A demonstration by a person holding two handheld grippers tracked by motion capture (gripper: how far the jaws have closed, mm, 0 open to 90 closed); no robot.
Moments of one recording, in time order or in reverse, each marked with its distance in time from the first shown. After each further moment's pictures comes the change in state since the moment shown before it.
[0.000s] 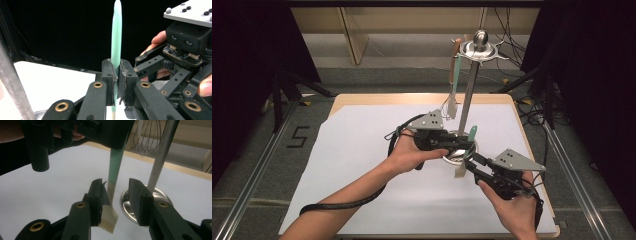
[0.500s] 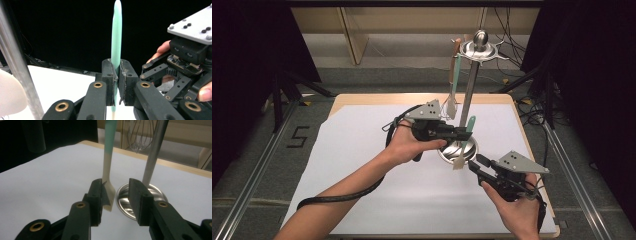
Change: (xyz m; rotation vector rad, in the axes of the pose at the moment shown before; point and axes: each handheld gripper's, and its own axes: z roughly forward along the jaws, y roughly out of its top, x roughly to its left) left arm 0.011 0.020 -0.007 0.001 0.010 0.028; right arm -0.006 -0.006 -0.004 -0.017 -0.040 -0.015
